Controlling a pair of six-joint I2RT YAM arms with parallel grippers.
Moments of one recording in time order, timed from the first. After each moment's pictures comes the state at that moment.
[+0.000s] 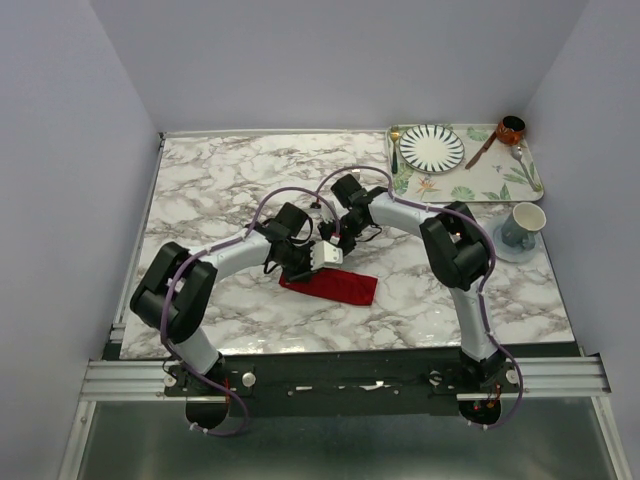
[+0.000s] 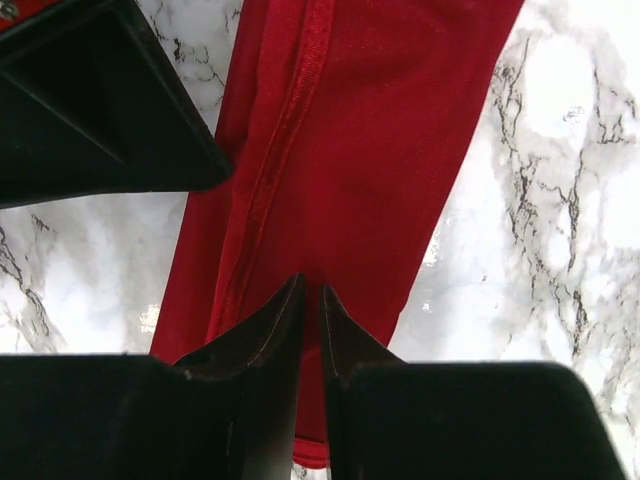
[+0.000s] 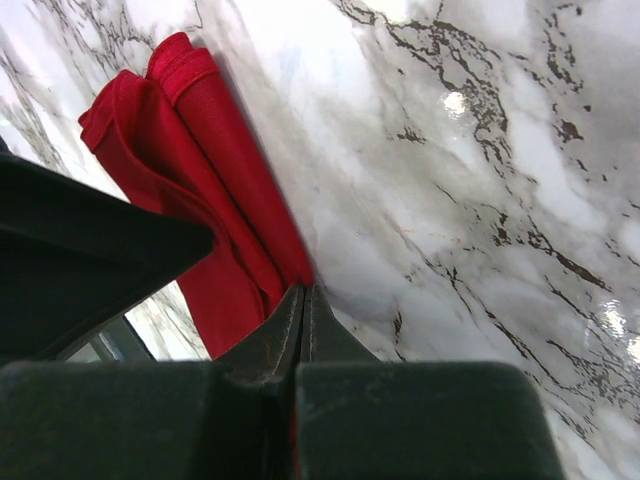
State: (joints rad) left arm -0.58 1.64 0.94 -0.47 0.50 0.86; right arm 0.63 2.18 1.57 -0.63 -0.65 0.02
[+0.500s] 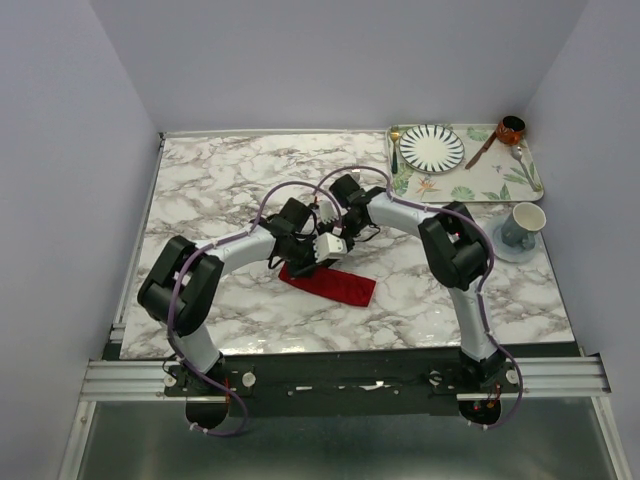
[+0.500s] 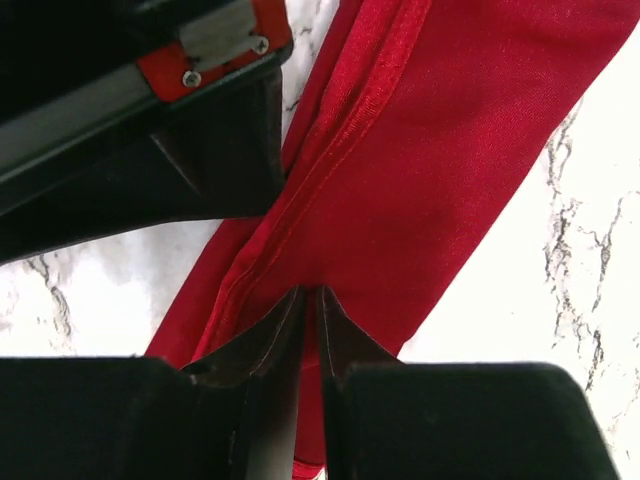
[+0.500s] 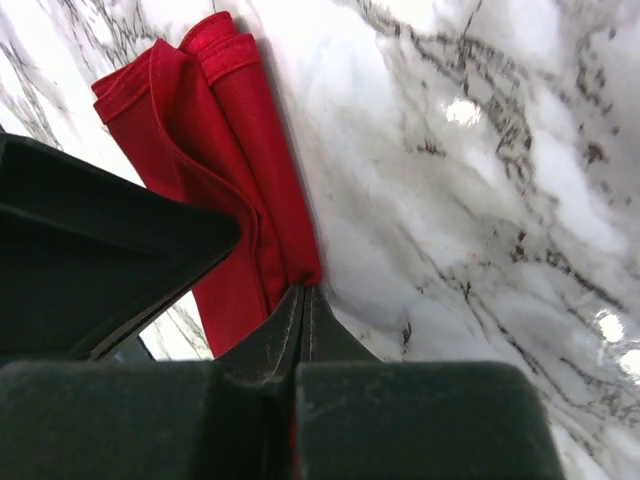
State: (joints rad) left arm -0.58 1.70 0.99 -0.45 0.47 0.76; right arm 0.64 2.19 1.57 -0.63 -0.67 0.00
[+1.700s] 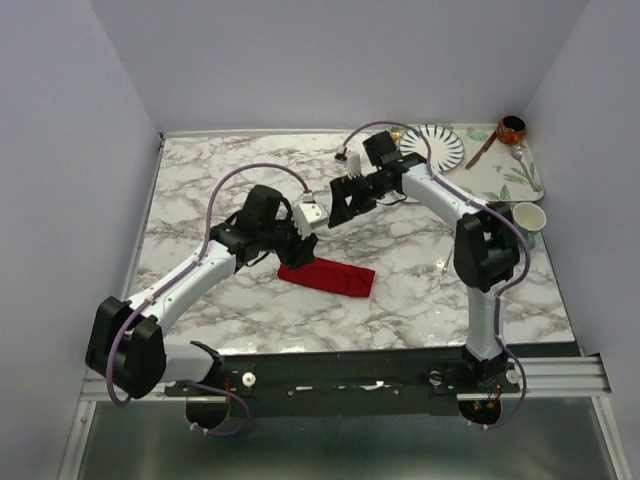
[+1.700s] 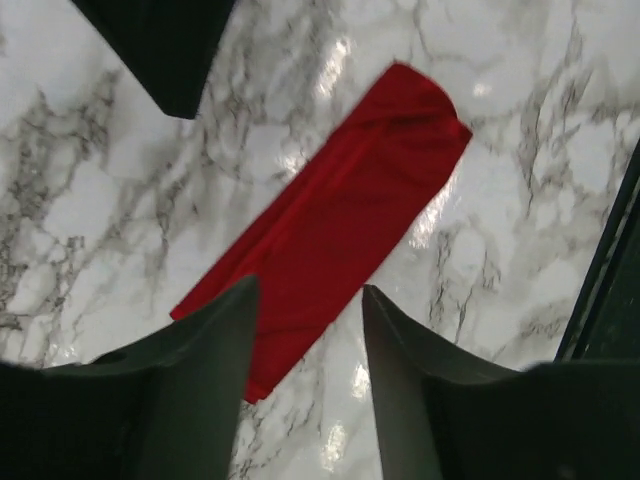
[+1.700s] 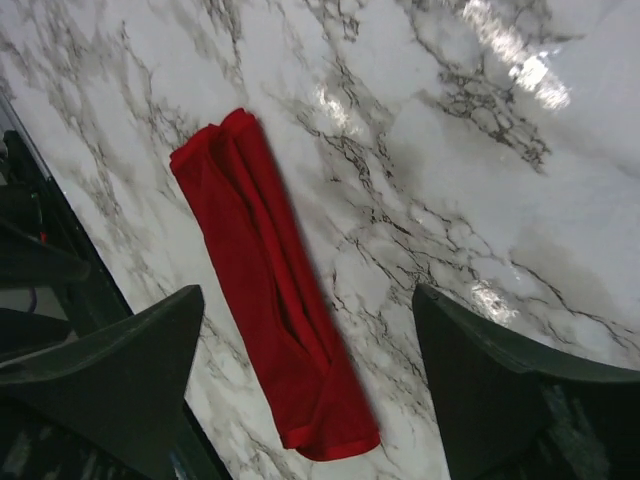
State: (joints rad) left arm -0.50 1.28 0.97 -0.38 0.54 0.34; right arm 0.47 2.02 1.74 -0.69 -0.66 -0.04
